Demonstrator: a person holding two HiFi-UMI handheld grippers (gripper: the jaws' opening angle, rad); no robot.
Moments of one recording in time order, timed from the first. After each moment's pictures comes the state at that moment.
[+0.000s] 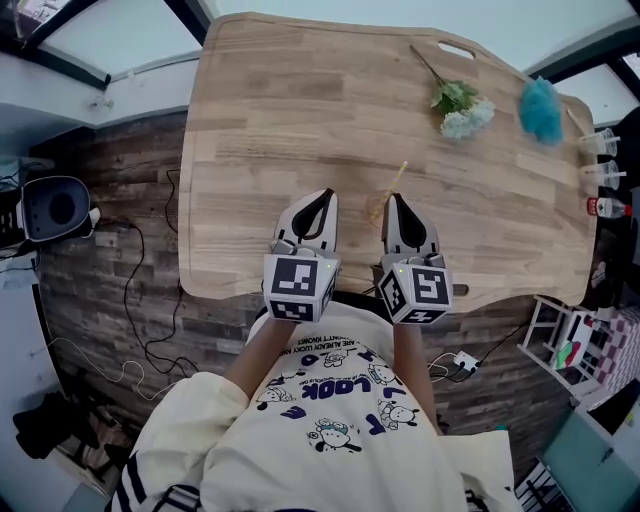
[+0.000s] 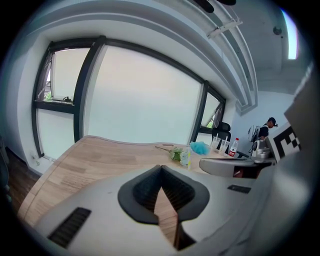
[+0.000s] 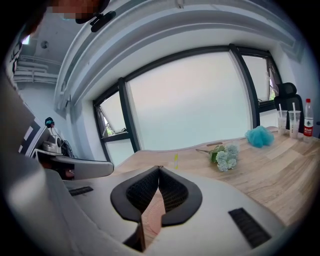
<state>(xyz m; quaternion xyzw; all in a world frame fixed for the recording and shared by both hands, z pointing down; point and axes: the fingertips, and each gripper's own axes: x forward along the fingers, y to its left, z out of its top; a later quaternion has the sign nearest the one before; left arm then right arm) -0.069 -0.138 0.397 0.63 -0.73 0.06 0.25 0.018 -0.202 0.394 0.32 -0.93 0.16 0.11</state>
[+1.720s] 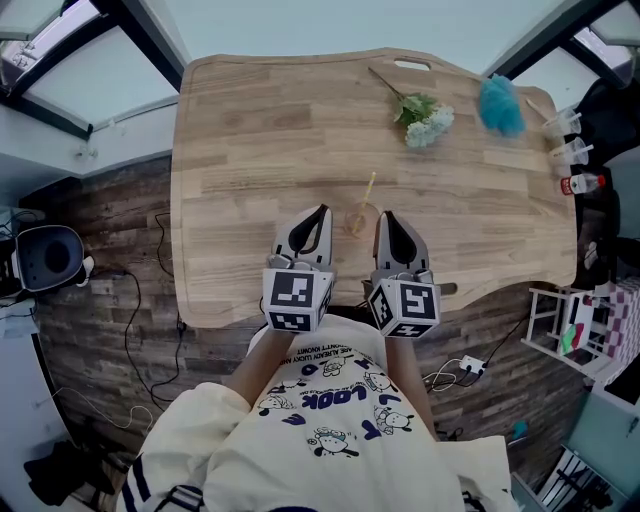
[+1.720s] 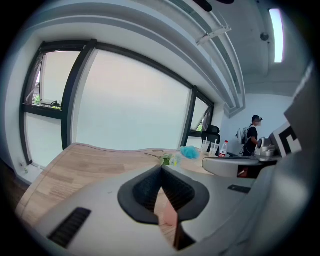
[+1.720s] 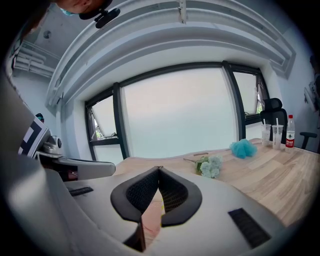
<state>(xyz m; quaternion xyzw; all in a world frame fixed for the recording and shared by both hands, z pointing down) -0.047 -0.154 0.376 0.68 -0.71 0.05 0.21 0.048 -0.201 0.365 0.39 -0.91 0.13 0.09</state>
